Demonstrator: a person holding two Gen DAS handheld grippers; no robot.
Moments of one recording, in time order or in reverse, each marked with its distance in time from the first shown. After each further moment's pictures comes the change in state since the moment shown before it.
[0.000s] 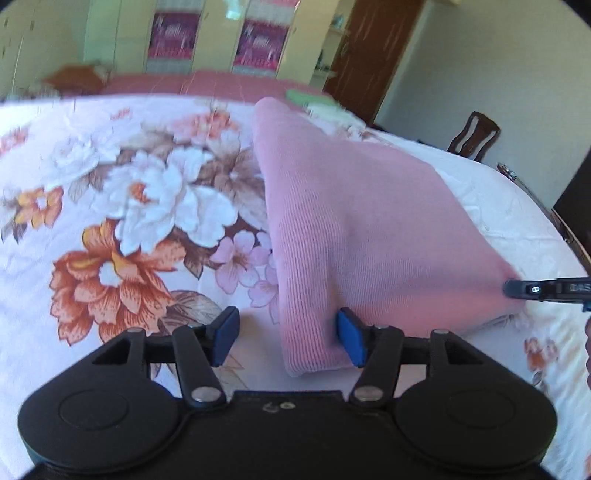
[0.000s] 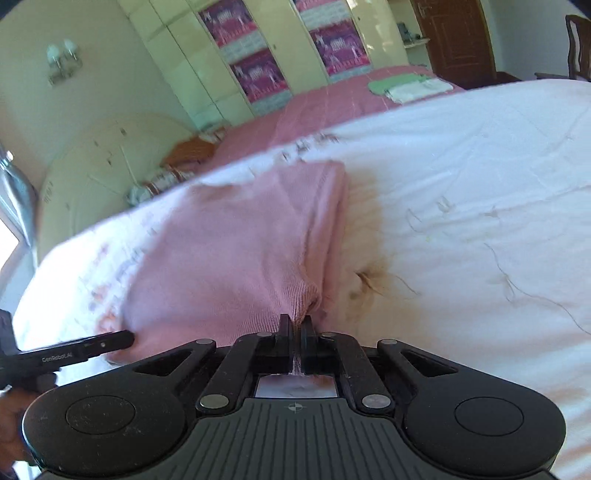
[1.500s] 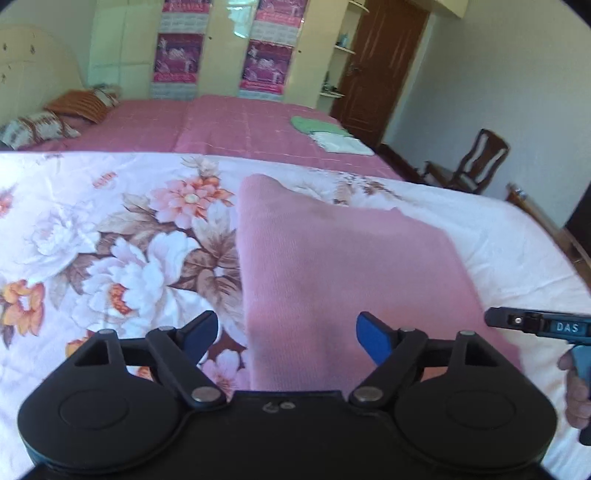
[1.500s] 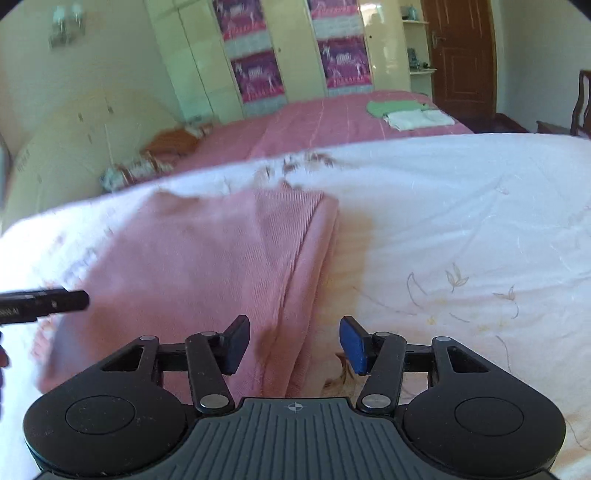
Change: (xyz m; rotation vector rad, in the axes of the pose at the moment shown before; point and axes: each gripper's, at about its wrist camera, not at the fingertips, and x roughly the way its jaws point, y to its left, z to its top) left arm 0.018 -0.004 0.079 -0.038 -0.042 -0.016; right arm 0.050 -0.003 0.048 -0.107 -0.065 -0.053
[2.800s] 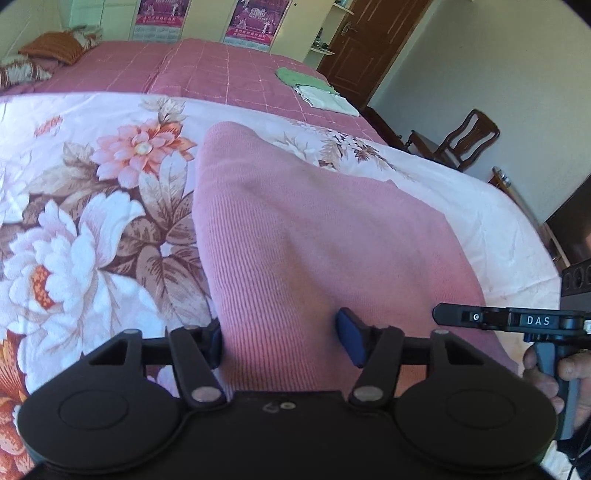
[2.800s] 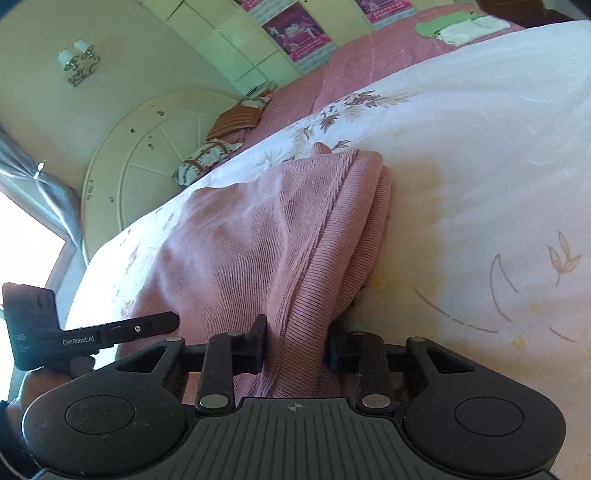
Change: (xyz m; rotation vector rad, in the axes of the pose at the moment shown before) left arm 0.065 -0.009 0.017 -0.043 0.155 -0.060; right arm 0.062 -0.039 0.027 0.181 0.188 0.335
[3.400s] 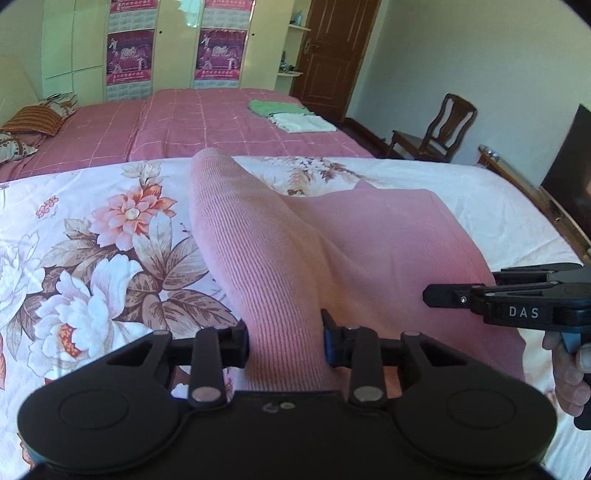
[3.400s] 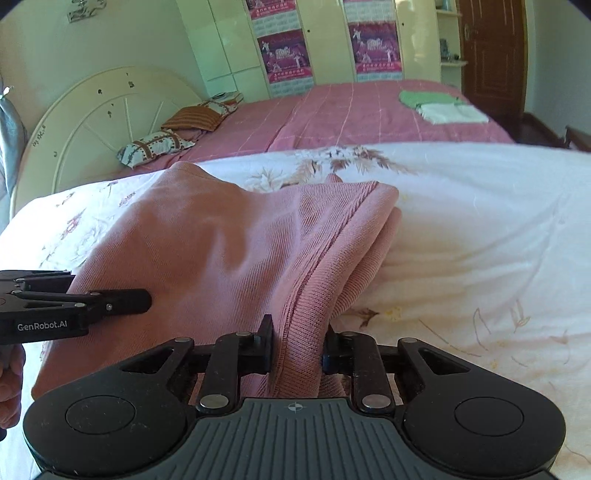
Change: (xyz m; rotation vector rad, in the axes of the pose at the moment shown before) left arm -0.037 -0.023 -0.007 0.189 -0.095 0.018; right arm 0.004 0.091 -0.024 -0.269 -0.097 -0.350
